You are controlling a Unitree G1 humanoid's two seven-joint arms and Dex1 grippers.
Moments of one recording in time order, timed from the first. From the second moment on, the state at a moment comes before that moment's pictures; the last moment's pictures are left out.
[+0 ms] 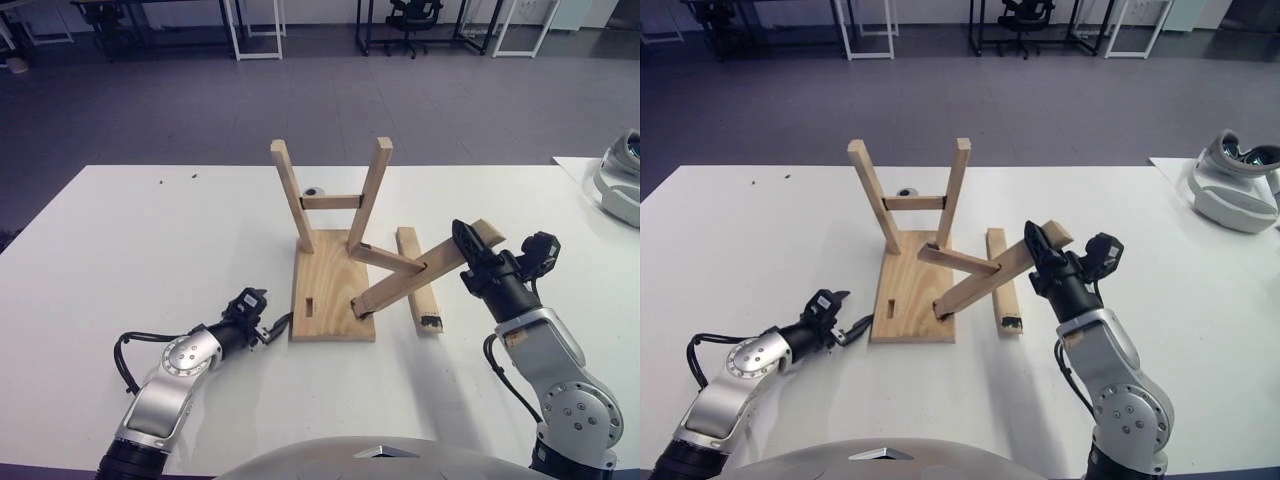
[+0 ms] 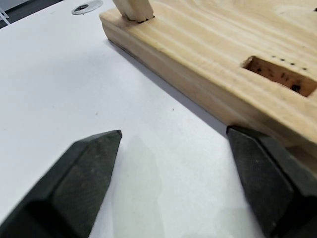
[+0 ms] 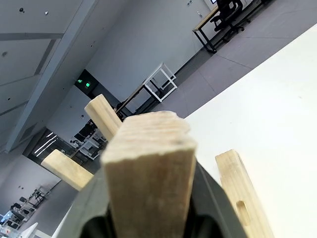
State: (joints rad) left arm 0.19 0.48 -0.16 -0.24 -0.11 0.33 -0.51; right arm 0.13 -0.12 -0.31 -0.68 1.13 0.68 -0.16
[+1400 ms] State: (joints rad) left arm 0.14 0.44 -0.18 -0.32 -0.13 0.45 -0.50; right arm -0.05 -0.53 -0.01 -0.34 0.68 0.80 0.07
